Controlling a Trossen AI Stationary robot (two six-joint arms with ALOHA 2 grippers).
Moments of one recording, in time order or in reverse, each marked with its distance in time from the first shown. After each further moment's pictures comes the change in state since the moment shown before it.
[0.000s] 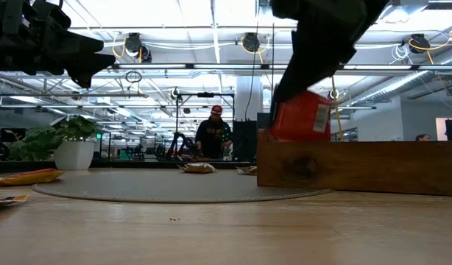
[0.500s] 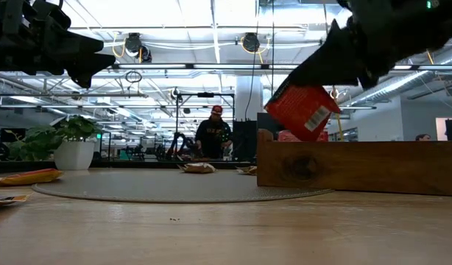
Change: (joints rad) left arm 0.000 0.000 0.000 0.000 0.000 0.000; right arm 0.181 0.000 -0.410 0.864 0.513 -0.035
